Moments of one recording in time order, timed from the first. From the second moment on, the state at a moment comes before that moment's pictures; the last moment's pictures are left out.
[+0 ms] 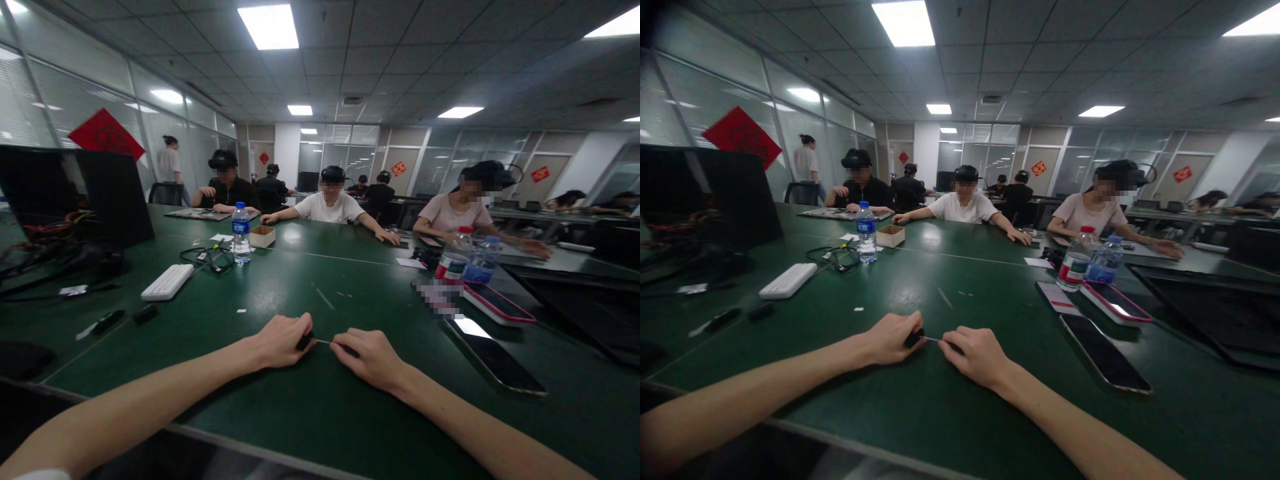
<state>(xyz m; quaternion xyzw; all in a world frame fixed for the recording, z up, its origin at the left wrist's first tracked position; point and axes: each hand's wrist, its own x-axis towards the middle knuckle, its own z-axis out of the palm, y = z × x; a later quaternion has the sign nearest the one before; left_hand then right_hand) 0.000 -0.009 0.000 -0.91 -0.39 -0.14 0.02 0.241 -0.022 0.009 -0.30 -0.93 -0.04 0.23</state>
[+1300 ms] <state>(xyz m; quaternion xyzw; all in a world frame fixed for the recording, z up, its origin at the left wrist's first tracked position) 0.002 -0.011 0.004 -0.90 -0.43 -0.08 0.05 0.228 -0.027 0.014 -0.42 -0.89 -0.07 0.18</state>
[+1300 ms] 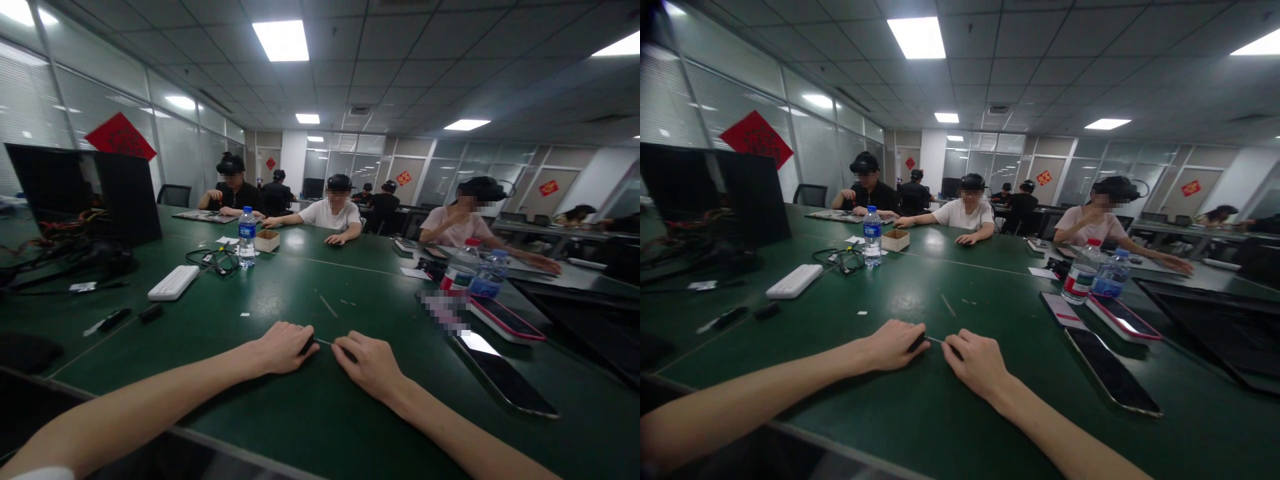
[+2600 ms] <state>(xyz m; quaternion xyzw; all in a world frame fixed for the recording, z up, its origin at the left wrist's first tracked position) 0.001 -0.004 0.003 -0.90 -0.44 -0.04 0.05 0.217 -0.049 0.012 -0.22 -0.94 -0.02 0.25</state>
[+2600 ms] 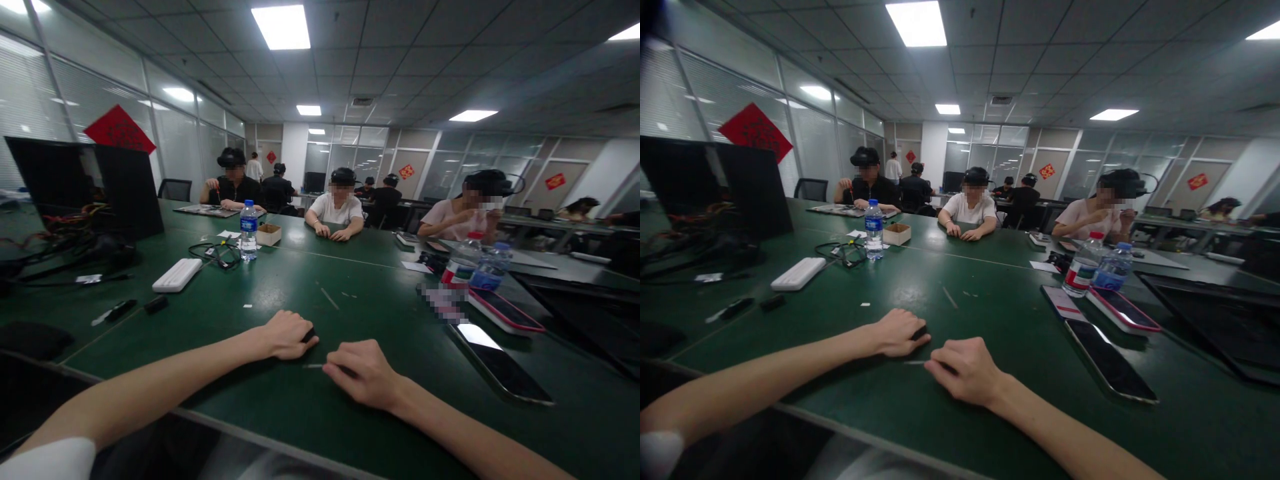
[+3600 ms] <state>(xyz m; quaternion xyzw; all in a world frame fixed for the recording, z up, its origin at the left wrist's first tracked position) 0.001 -0.008 0.004 -0.92 -0.37 -0.07 0.06 0.241 -0.020 0.010 -0.32 -0.93 -0.08 0.18</state>
